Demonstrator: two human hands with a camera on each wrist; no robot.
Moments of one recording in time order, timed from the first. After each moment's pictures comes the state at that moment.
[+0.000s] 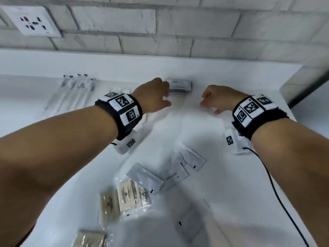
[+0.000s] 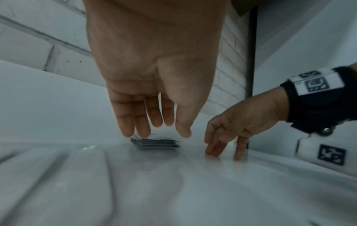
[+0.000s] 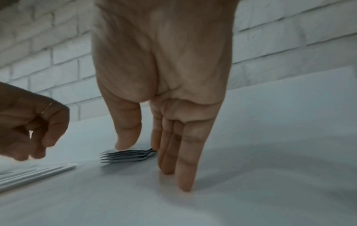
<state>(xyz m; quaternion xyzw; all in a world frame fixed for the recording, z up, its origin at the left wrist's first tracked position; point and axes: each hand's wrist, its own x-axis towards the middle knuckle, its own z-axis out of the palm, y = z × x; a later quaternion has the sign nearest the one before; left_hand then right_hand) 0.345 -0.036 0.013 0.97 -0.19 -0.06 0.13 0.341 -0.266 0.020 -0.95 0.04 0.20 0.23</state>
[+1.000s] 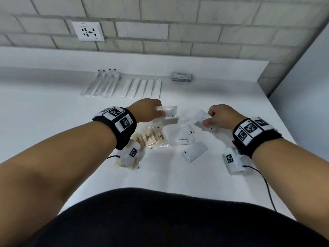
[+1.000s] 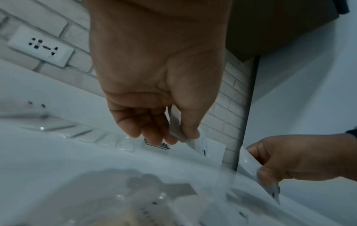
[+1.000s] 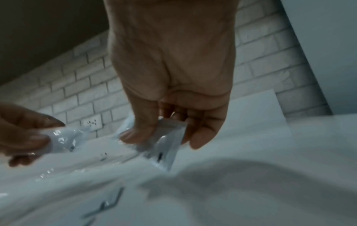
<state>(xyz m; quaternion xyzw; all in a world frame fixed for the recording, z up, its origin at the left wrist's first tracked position) 0.148 0.020 0.030 0.96 -0.13 -0.13 0.19 0.131 -0.249 0.026 -0.98 -0.02 0.13 0.17</state>
